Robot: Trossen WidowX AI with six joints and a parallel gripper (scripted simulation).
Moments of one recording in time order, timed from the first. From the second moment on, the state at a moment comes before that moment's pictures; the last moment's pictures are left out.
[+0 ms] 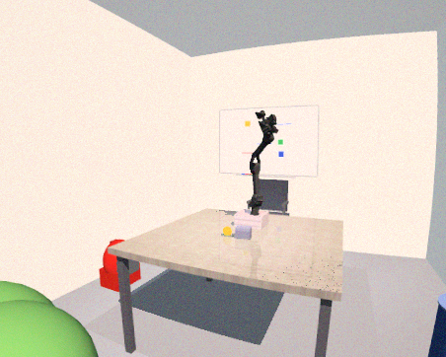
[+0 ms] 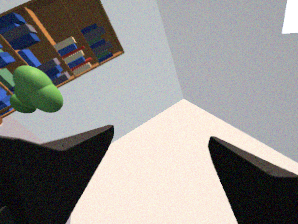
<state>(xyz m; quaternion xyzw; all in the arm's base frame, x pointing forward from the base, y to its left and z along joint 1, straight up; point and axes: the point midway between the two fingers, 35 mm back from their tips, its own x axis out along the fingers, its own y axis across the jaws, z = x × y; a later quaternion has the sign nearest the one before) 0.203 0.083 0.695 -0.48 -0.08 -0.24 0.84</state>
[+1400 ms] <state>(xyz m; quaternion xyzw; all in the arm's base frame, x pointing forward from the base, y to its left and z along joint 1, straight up) 0.461 0.046 0.430 -0.28 0.10 -0.12 0.95</state>
